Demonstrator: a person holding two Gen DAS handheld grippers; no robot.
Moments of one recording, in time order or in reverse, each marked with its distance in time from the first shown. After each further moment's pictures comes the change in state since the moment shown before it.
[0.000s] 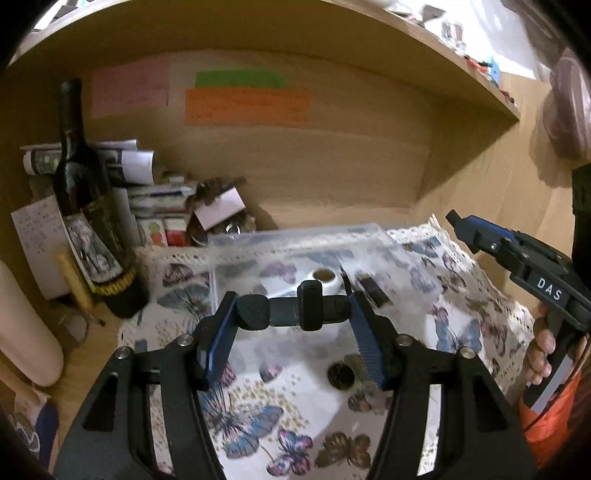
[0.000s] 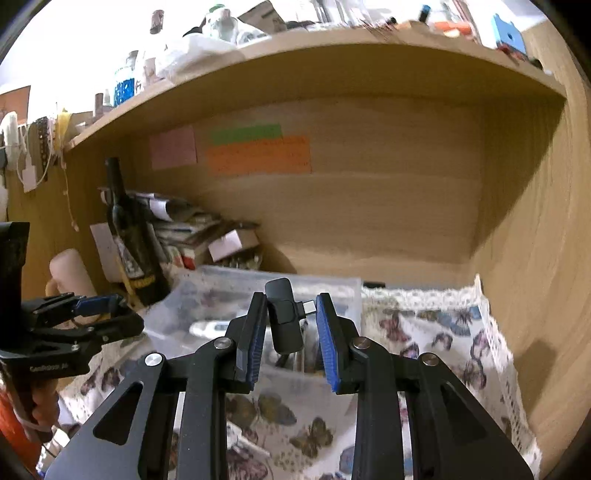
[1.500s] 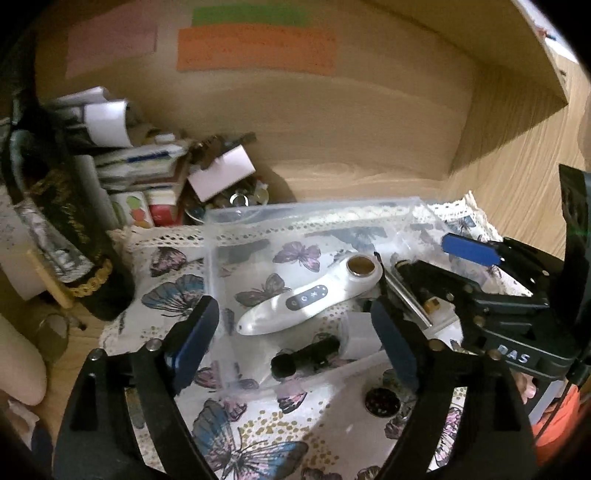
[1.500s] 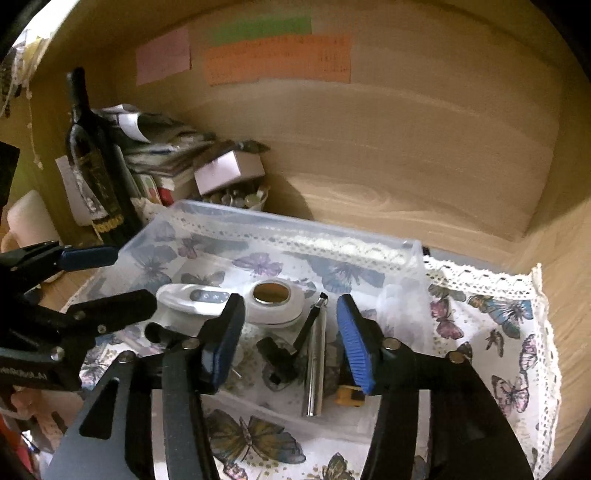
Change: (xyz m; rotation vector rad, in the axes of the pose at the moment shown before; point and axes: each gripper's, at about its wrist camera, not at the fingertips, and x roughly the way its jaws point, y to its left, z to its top) left arm 0.074 0.015 0.011 -0.023 0.154 0.047; right arm 0.105 0.016 -0.015 -0.082 0.251 0.022
